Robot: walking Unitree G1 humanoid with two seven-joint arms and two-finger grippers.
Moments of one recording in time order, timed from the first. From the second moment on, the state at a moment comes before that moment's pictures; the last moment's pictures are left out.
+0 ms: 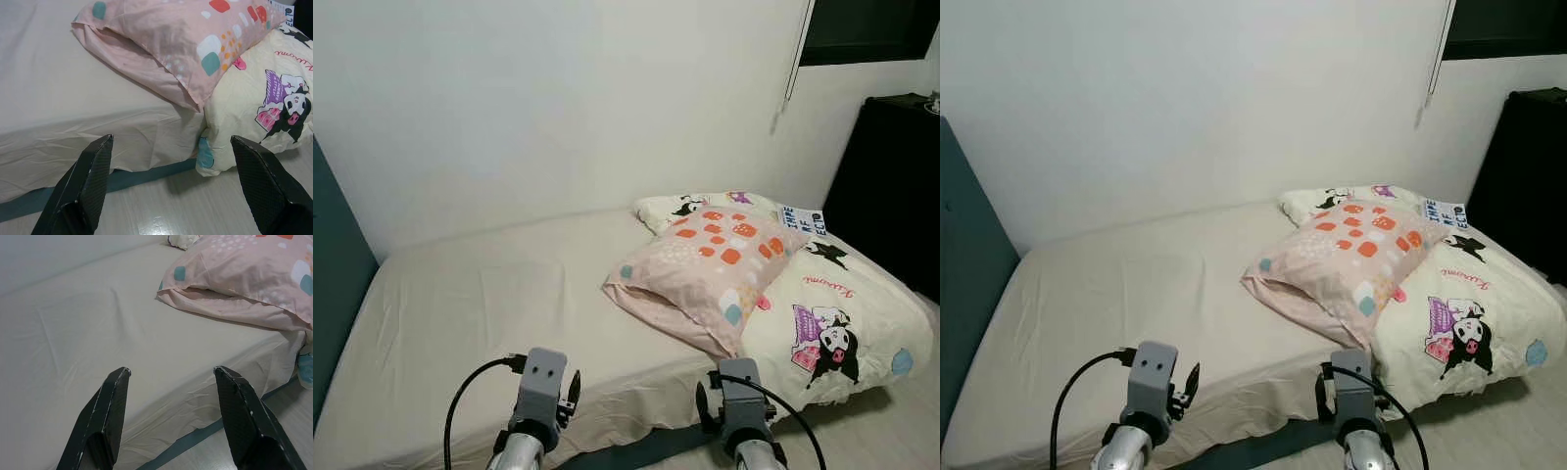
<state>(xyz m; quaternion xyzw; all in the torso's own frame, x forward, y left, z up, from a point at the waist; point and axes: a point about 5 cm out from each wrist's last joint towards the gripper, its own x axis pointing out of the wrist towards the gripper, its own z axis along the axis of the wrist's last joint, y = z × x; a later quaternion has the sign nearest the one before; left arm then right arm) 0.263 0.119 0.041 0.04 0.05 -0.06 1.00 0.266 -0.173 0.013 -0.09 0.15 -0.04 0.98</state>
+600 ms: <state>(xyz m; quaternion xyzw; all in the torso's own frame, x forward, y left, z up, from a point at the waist) 0.263 0.119 0.041 0.04 0.05 -0.06 1.00 0.266 -0.173 0.012 -0.09 0.14 -0.04 0.98</state>
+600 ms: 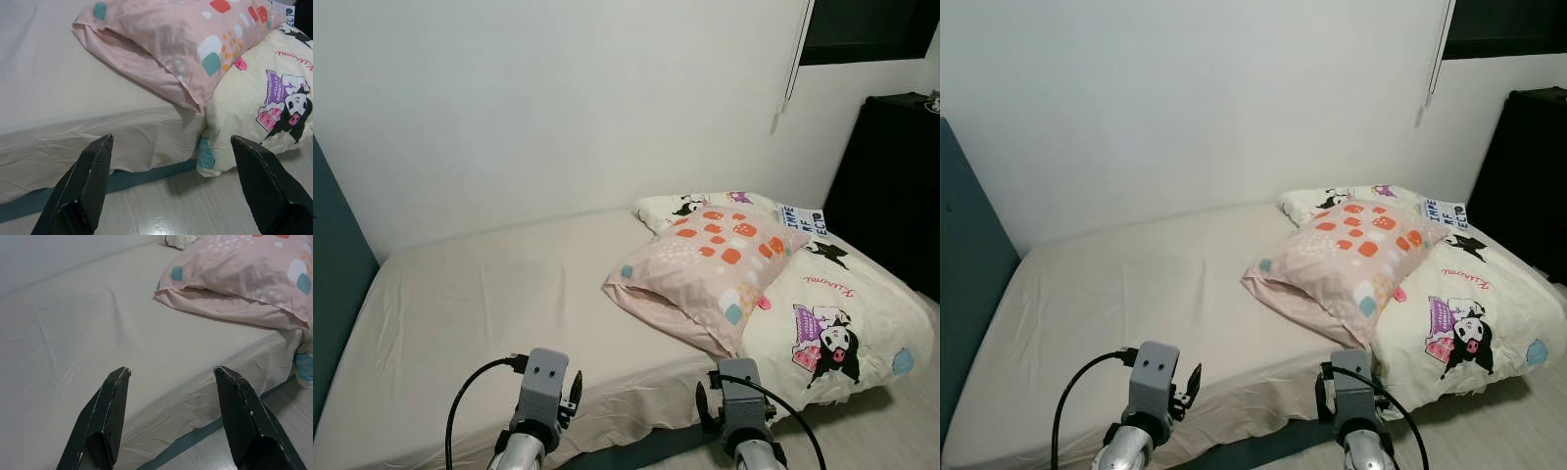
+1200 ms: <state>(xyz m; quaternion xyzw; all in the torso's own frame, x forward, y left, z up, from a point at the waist) 0.263 0.120 0.041 0.04 0.05 -0.06 1.00 0.266 -0.173 0.013 -0.09 0.14 -0.04 0.98</state>
